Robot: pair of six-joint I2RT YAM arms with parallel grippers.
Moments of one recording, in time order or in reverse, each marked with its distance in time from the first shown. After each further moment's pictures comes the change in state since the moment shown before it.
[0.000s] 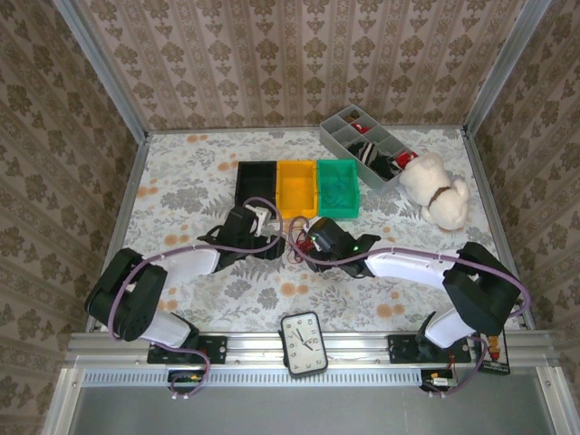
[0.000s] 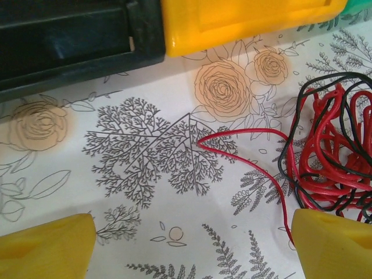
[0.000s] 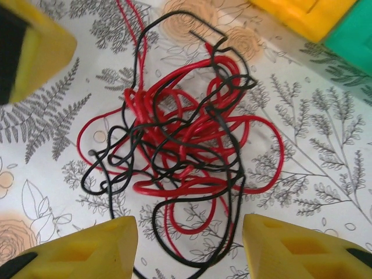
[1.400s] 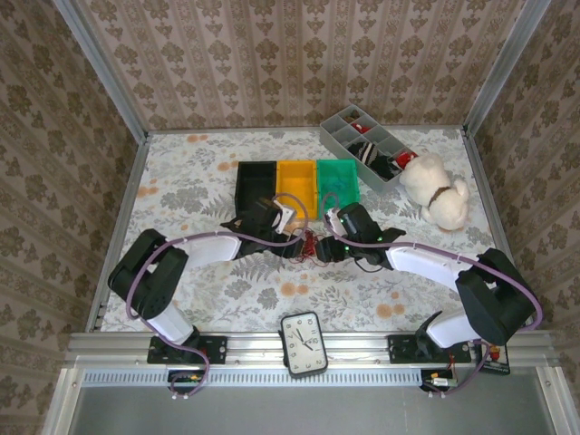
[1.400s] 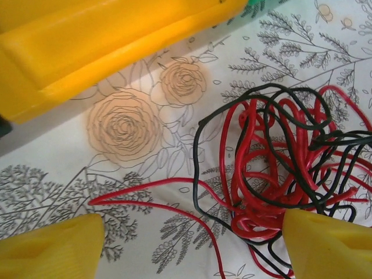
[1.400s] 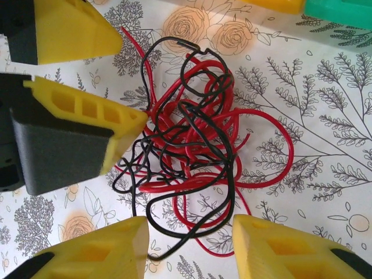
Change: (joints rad) left arm -0.113 0.171 0.200 -0.094 0.025 0.108; right arm -0.208 -0.084 -0.093 0.082 -0.379 0.118
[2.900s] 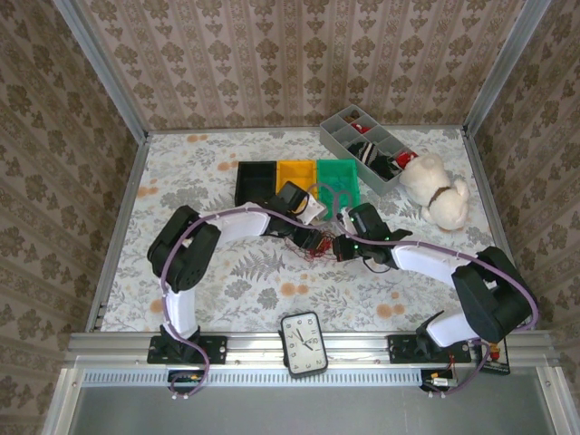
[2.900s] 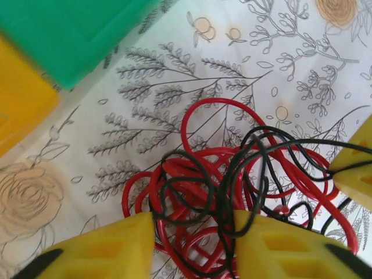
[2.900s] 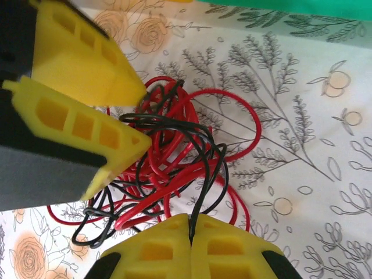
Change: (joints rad) left arm -0.042 0.286 0.386 -0.238 0.233 0.171; right arm -0.107 0.008 -0.068 0.050 0.015 0.036
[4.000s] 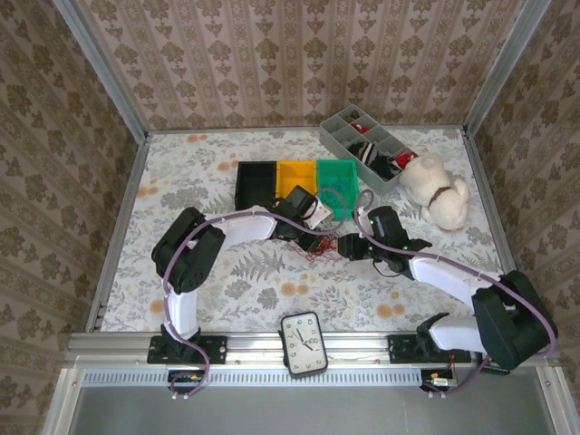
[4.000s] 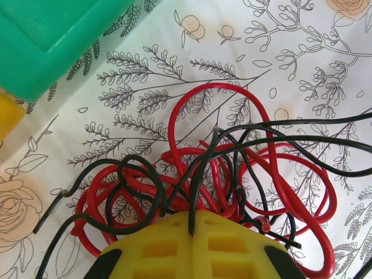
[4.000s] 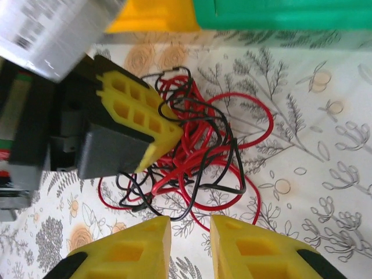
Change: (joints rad) left arm -0.051 0.006 0.009 -0.003 -0.098 -0.006; right arm -0.073 -0.150 -0.116 0.084 -0.133 0.075
